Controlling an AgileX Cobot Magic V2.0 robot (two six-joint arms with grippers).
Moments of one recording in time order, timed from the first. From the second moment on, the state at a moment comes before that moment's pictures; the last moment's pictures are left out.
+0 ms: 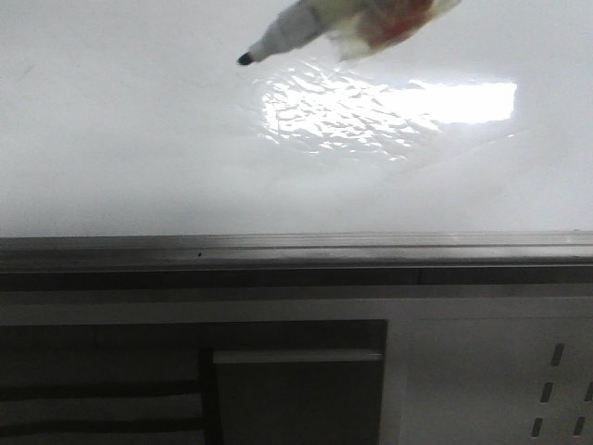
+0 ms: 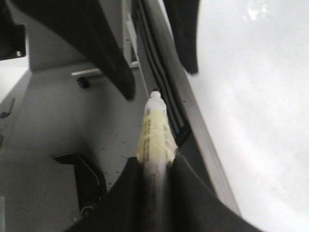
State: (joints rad) left arm -0.88 1.30 -1.37 -0.22 0.99 0.71; right arm 0.47 1.05 -1.05 0.56 0.95 -0.98
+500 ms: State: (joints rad) left arm -0.52 0.88 -0.94 -0.39 0.80 0.57; right arm 0.41 0.75 -0.79 0.21 0.77 -0.43
